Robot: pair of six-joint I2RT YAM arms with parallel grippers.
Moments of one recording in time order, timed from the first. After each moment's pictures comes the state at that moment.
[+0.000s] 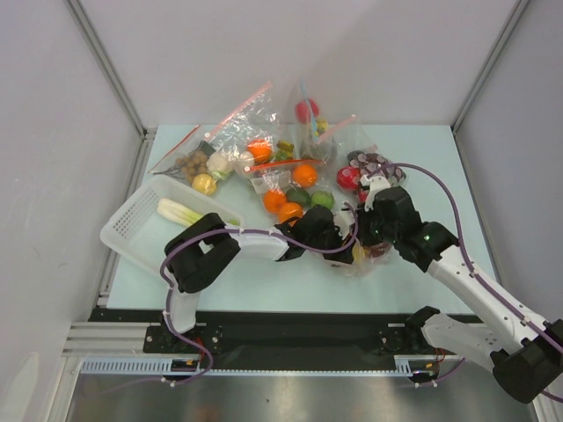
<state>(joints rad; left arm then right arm) -0.99 1.97 1.12 0.25 0.31 -0.09 0.58 0.99 0.90 -0.61 0.02 0.24</state>
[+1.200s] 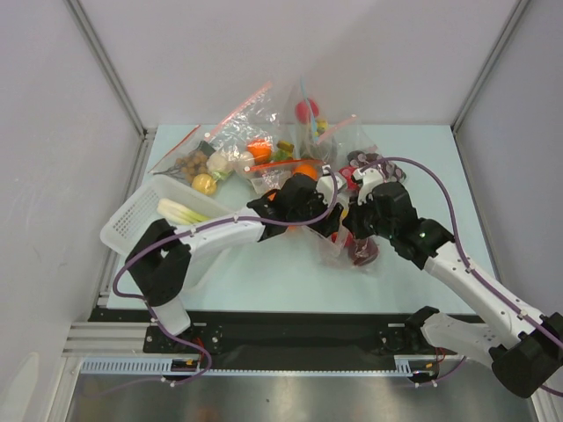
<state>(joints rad) -0.88 1.72 1.21 -0.05 0.19 -0.06 0.59 1.02 0.91 -0.48 -0.04 0.19</state>
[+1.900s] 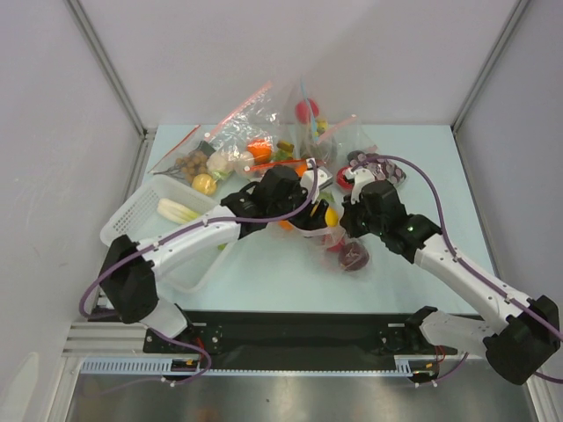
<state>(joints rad) -0.84 1.55 1.24 -0.30 0.26 -0.04 0.60 1.10 0.91 -0.45 0.01 0.19</state>
